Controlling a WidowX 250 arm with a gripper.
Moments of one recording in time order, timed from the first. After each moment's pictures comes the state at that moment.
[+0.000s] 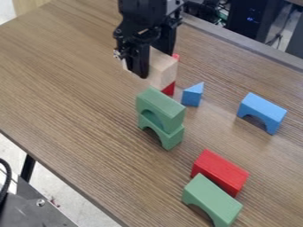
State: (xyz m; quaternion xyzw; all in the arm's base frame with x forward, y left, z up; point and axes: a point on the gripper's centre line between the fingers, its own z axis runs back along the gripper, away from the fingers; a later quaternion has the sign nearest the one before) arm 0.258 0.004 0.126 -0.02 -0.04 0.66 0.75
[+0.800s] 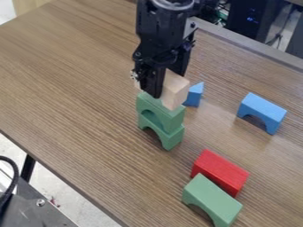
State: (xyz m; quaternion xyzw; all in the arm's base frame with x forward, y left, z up) arm 0.255 -0.015 0.107 0.00 -0.03 0.67 0.74
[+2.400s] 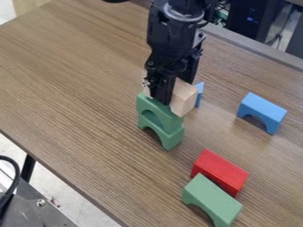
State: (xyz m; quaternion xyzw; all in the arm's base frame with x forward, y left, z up) arm 0.264 -0.019 0.095 0.01 -0.02 0.68 0.74
